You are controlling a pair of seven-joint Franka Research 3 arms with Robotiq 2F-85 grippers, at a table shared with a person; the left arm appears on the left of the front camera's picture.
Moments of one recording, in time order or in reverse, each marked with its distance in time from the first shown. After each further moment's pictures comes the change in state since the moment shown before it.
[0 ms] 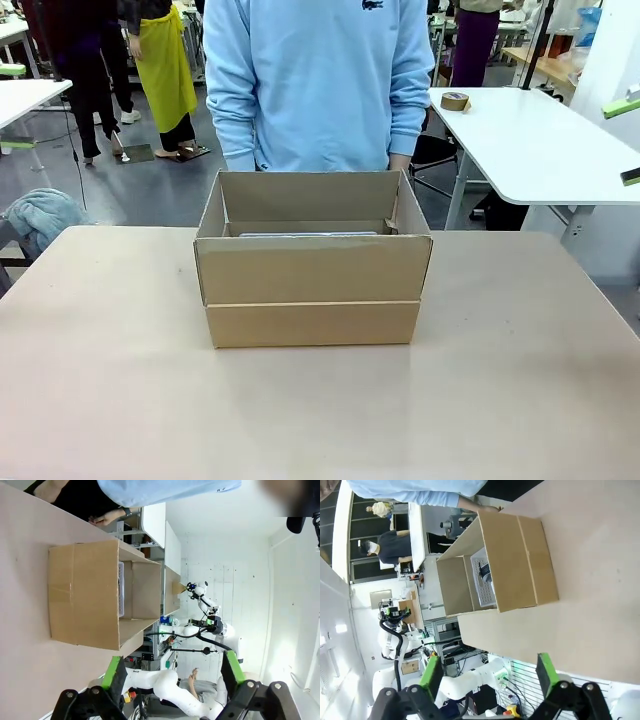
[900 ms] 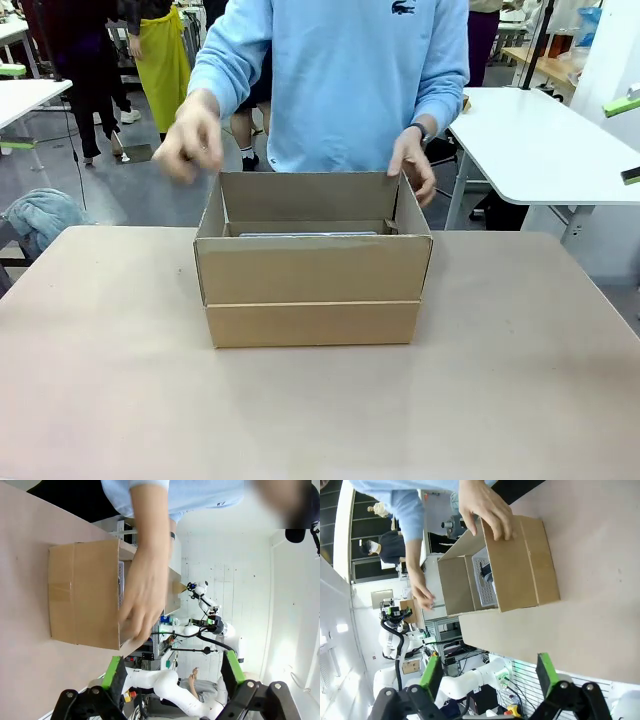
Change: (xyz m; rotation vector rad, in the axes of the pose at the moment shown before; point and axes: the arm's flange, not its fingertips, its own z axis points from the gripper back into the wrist) left arm 0.000 0.000 -0.001 0.002 0.002 0.000; right arm 0.000 0.000 0.000 0.008 0.001 0.000
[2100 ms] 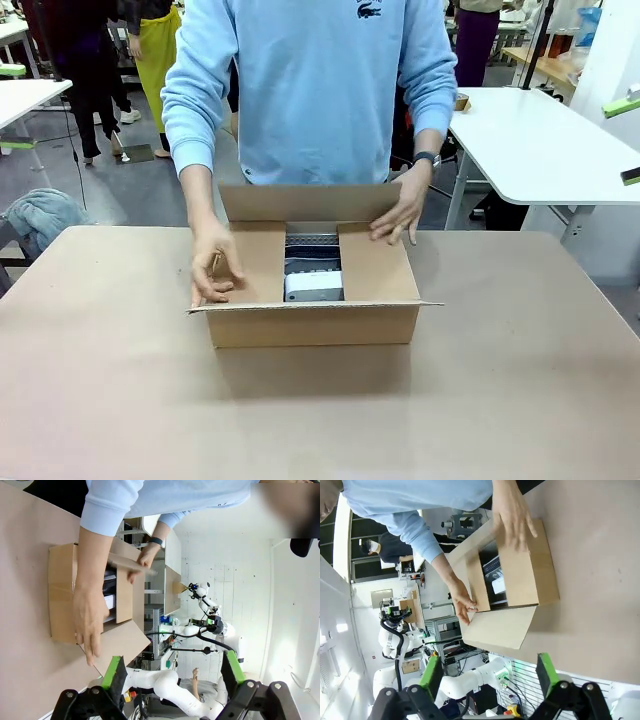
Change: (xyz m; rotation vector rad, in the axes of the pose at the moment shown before) left arm 0.000 0.000 0.000 0.000 0.000 0.000; right arm 0.000 0.000 0.000 -0.001 0.002 0.001
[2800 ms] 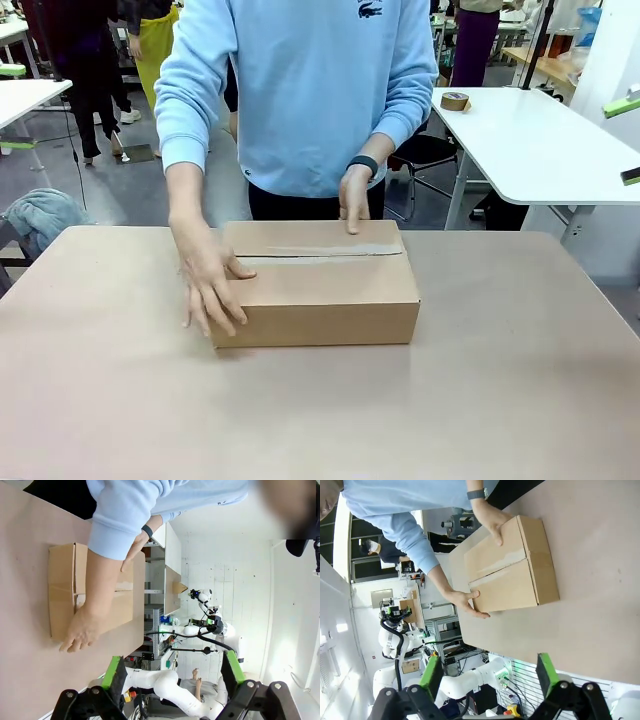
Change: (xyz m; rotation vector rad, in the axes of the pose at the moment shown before) left arm 0.000 0.000 0.000 0.000 0.000 0.000; right arm 0.000 0.000 0.000 0.000 0.000 0.000
